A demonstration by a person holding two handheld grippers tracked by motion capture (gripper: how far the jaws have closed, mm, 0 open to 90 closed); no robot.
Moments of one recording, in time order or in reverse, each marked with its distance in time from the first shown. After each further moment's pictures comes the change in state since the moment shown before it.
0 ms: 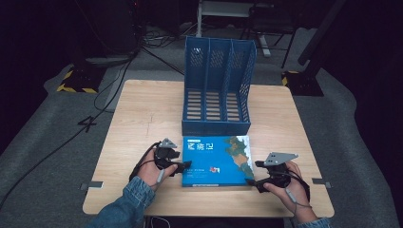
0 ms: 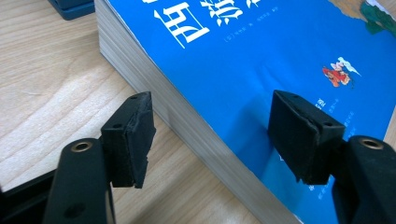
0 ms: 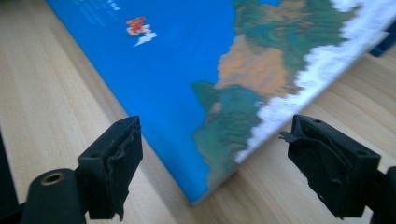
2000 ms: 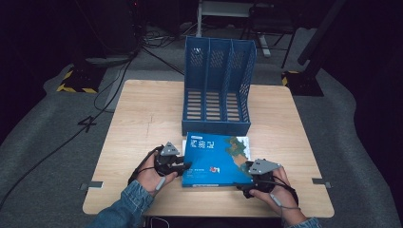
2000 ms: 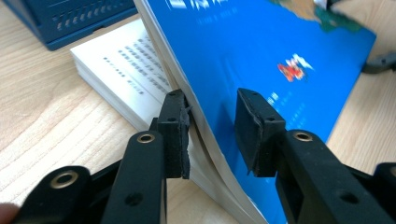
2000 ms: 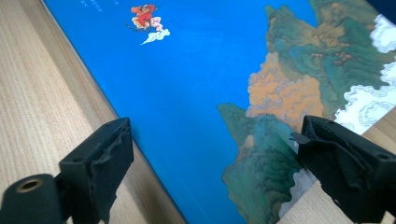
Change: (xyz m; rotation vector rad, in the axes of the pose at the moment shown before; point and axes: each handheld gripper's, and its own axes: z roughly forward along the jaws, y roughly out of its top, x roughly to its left) left arm -0.029 -0.002 -0.018 -0.031 0.028 0.139; right arm 0.027 0.001 0.032 -0.021 -0.115 -0.151
